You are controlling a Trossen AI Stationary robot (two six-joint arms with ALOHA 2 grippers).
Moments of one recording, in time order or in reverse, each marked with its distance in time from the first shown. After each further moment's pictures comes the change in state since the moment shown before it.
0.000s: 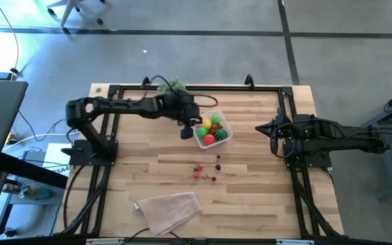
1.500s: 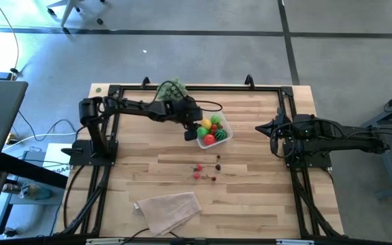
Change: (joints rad) left arm -0.001 0.138 0.000 0.027 -0.103 -0.060; right arm 0.000 0.000 0.000 -0.001 0.000 0.000
